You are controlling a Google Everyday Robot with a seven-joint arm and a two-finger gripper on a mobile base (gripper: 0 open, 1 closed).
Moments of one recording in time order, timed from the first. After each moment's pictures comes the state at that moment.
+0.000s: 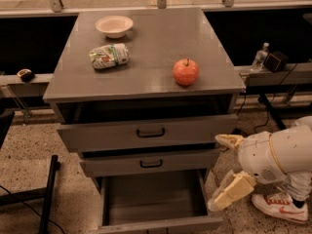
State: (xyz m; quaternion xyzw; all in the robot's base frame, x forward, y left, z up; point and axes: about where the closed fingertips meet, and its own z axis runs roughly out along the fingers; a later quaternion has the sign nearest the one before) arm 0.388 -0.145 0.770 -0.54 0.76 0.22 0.30
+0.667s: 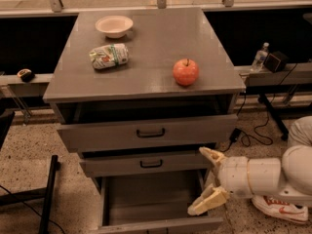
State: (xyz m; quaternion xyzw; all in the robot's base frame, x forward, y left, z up) arm 0.409 -0.115 0.682 -0.52 0.71 0.28 0.39
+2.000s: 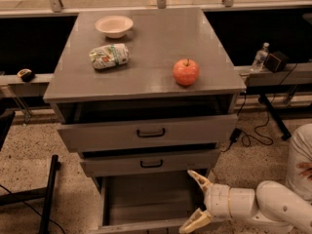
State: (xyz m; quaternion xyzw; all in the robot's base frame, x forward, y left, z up) arm 0.408 -0.100 0.546 -0.53 0.66 0.29 0.44
